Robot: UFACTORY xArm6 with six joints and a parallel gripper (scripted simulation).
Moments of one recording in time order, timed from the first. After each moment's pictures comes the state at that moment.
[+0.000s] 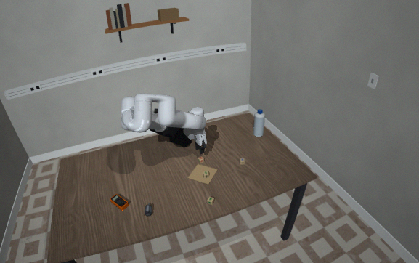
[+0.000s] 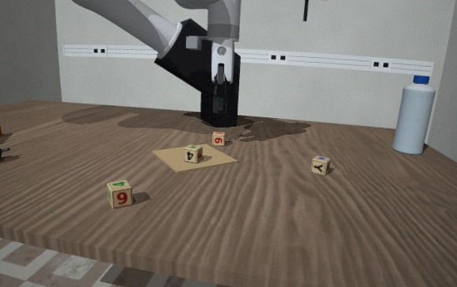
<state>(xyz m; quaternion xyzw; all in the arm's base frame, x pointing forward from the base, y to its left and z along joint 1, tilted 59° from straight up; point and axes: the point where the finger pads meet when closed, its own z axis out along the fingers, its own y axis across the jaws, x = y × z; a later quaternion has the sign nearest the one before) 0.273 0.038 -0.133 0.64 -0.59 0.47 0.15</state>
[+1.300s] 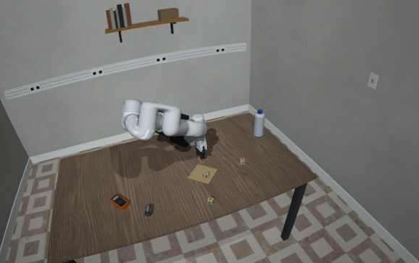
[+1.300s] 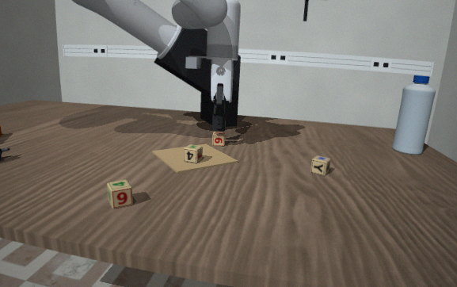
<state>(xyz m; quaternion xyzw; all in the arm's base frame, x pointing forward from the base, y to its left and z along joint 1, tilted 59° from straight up) 0.292 0.005 -0.155 0.63 -0.59 0.47 0.15</state>
